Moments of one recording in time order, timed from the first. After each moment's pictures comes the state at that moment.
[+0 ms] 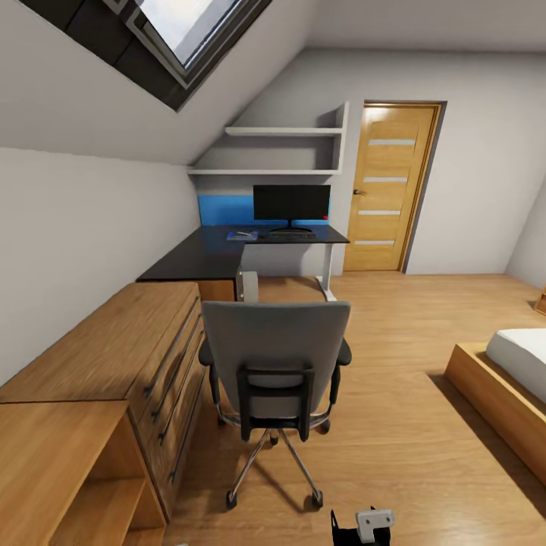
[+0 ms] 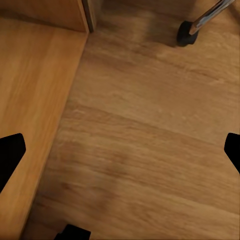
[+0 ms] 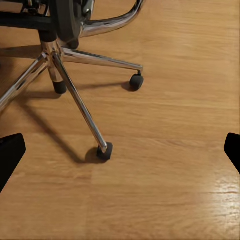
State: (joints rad) left arm -0.19 -0.10 0.21 -0.46 0.05 0.02 0.17; right arm -0.38 0.05 0.80 -0.08 -0.59 -0.64 -0.21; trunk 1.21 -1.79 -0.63
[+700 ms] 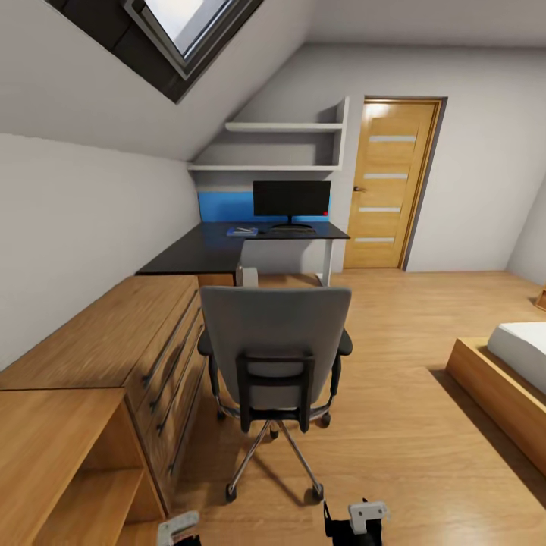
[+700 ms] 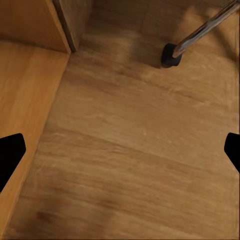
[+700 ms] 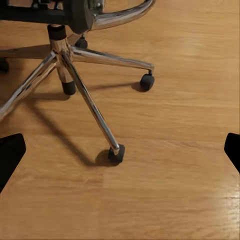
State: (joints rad) left arm -0.27 -0.12 0.21 -0.45 0.05 0.03 0.17; right arm -0.39 0.06 0.80 -0.13 -0.59 -0.62 -0.22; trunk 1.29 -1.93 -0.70
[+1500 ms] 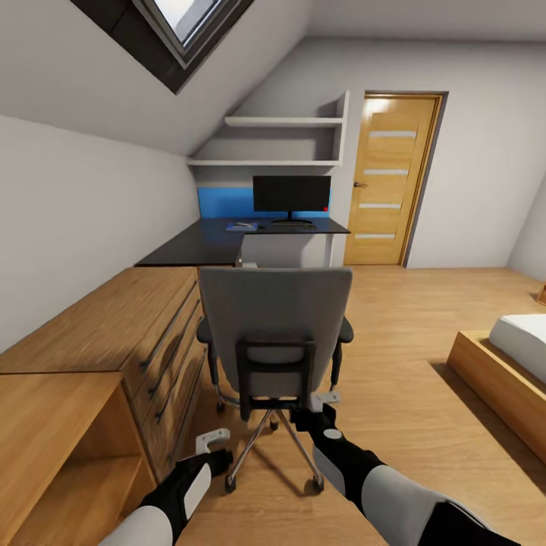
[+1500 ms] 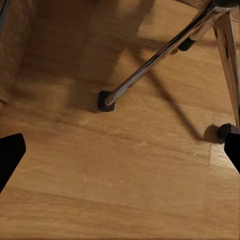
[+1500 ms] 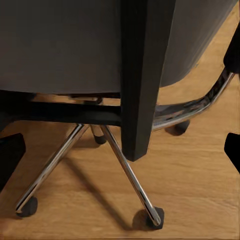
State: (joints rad) left arm -0.59 -0.17 0.21 -0.36 0.05 0.23 0.16; right arm -0.76 0.14 0.73 -0.26 -0.62 -0.12 -0.23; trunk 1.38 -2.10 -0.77
